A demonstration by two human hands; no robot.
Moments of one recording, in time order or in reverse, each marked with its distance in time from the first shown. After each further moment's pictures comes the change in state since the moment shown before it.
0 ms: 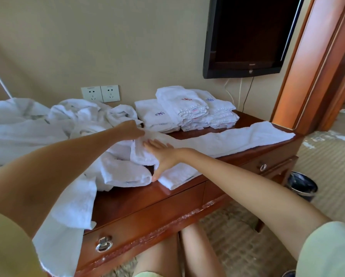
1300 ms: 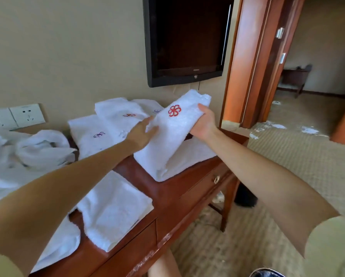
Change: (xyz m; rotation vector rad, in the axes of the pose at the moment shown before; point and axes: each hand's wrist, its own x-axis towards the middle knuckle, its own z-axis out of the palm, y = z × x) left_hand 0.077 0.196 0.059 -0.560 0.014 0.414; right_hand -0.123 0.193 -0.102 1.906 1.110 0.140
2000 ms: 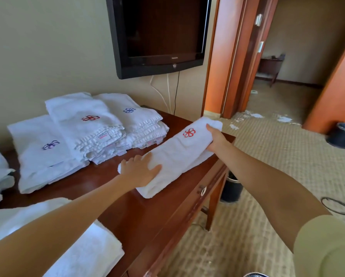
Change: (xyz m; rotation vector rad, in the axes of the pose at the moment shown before) left_hand 0.048 -0.044 0.116 0.813 -0.309 -0.067; right_hand 0.128 0.011 -0.176 -0.279 0.447 0.196
